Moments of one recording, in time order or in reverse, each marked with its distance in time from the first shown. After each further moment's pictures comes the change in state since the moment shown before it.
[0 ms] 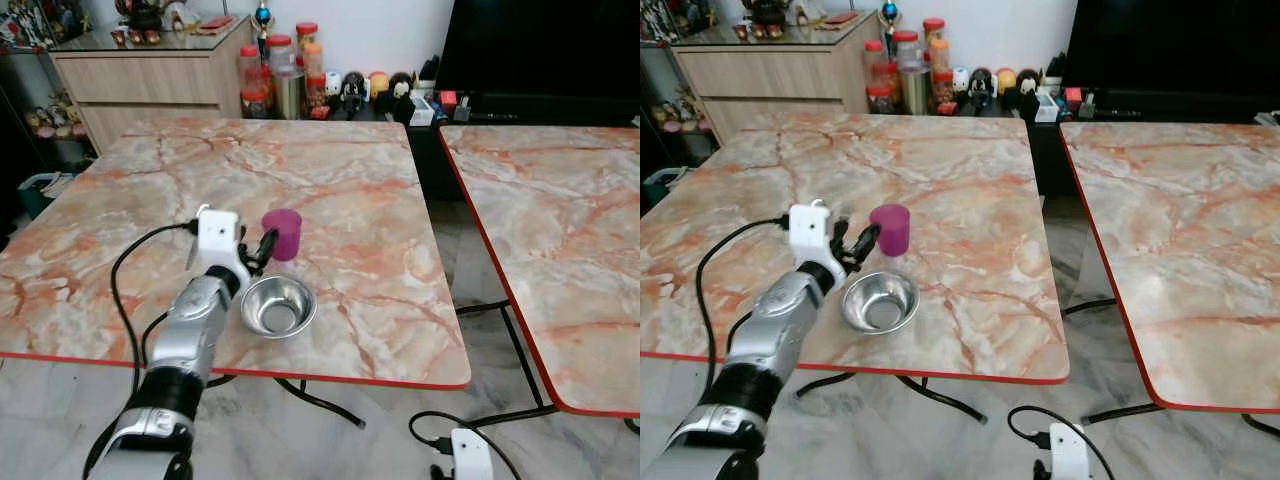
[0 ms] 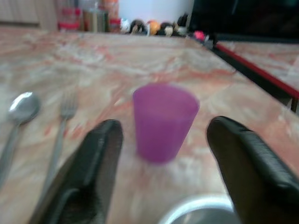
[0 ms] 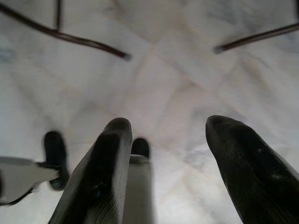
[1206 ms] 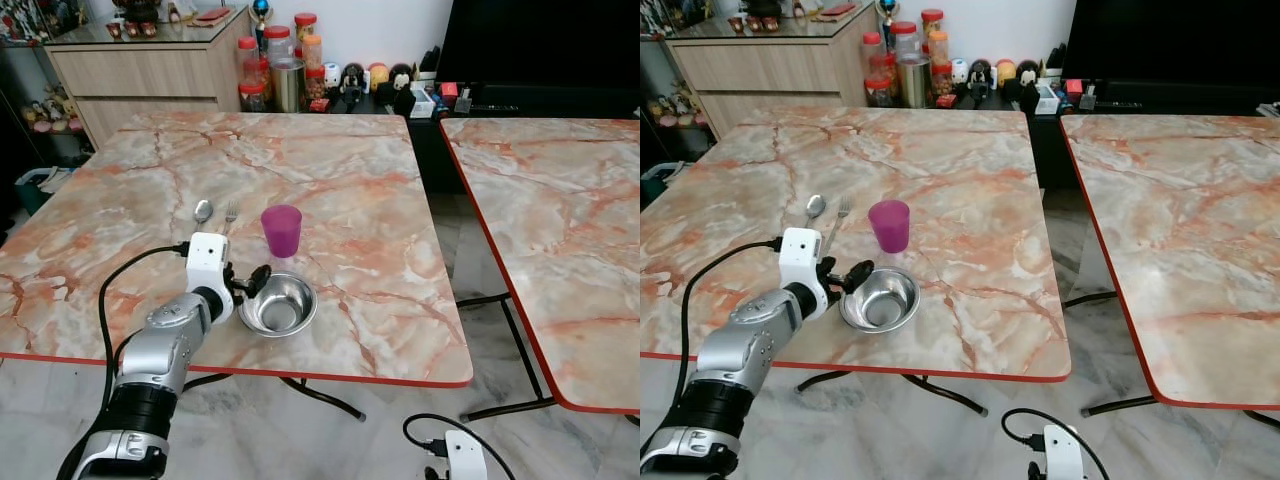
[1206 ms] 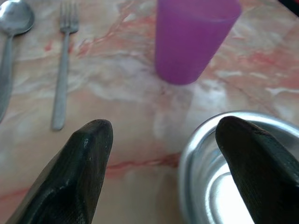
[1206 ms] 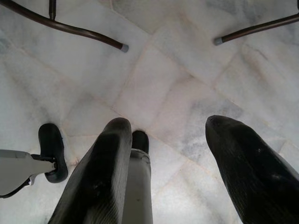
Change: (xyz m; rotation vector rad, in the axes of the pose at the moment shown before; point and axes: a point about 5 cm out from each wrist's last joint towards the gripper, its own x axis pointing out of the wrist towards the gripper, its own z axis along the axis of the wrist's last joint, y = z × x) left arm -0.019 0.015 -0.012 -0.012 0.255 0.010; right arm 0.000 -0.004 0.000 -0.021 0.002 -0.003
